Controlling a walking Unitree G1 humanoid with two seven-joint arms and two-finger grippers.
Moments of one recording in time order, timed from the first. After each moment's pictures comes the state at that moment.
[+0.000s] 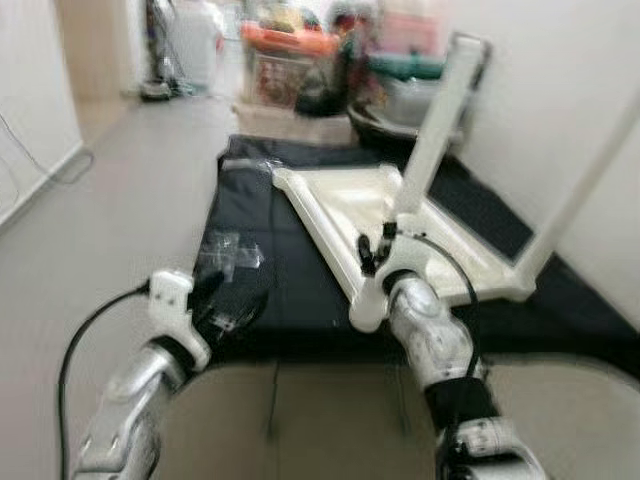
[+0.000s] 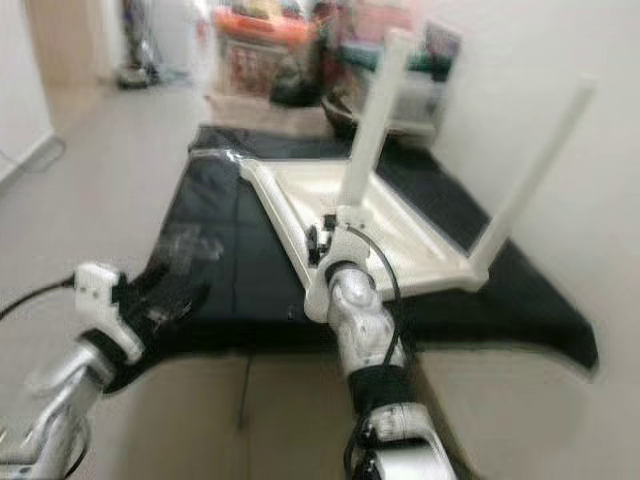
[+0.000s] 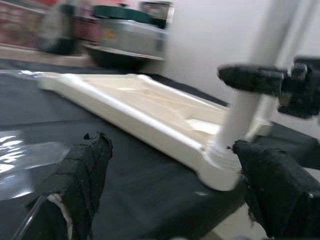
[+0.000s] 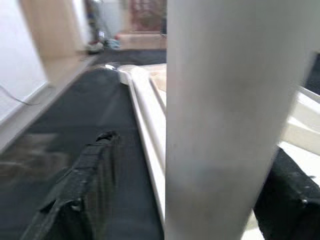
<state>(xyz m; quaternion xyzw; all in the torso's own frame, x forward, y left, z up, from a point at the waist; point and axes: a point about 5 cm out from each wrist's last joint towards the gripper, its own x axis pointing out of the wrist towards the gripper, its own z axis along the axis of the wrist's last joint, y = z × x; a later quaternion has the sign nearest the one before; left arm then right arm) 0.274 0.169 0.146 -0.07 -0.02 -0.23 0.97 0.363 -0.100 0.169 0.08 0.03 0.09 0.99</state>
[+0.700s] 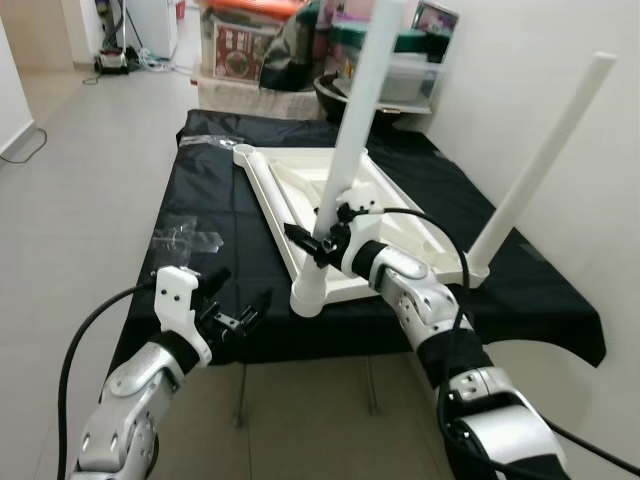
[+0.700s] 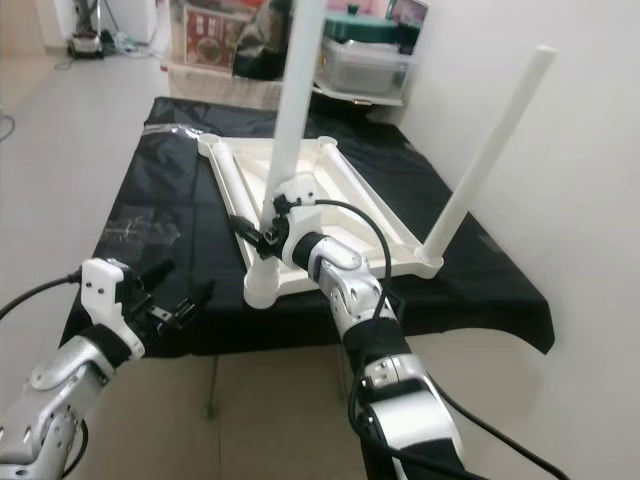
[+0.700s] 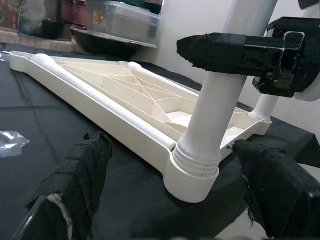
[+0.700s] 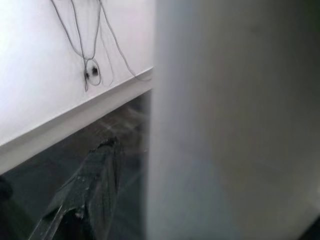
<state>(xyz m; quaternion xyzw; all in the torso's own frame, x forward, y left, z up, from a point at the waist) 0.276 0.166 0.146 -0.07 -0.03 -0.24 0.97 0.382 -0.073 0.195 0.02 0.00 0.34 0.94</state>
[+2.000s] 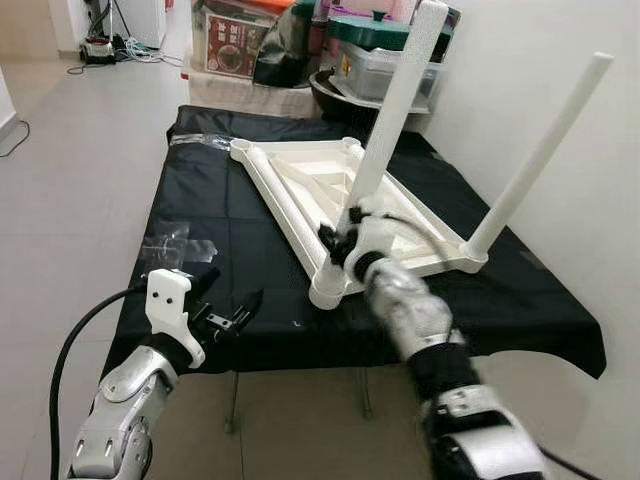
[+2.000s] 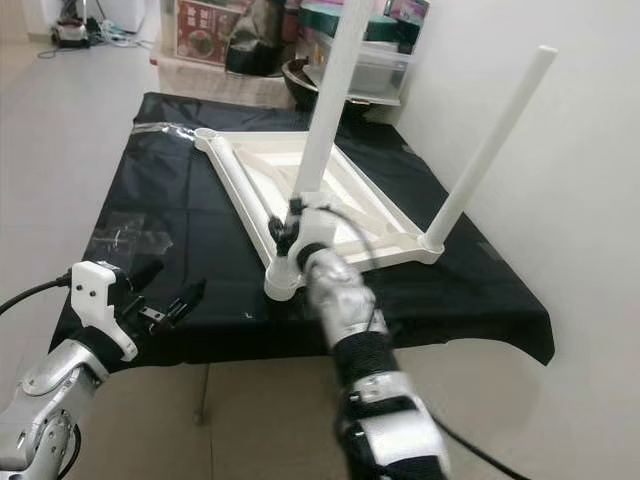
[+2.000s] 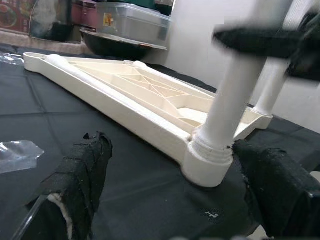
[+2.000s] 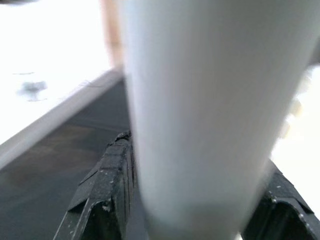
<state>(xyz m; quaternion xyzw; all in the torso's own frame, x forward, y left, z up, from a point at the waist) 0.275 0.170 0.148 -0.06 -0.04 -0.21 0.97 0.376 -0.088 0.212 0.05 -0.02 0.31 0.95</state>
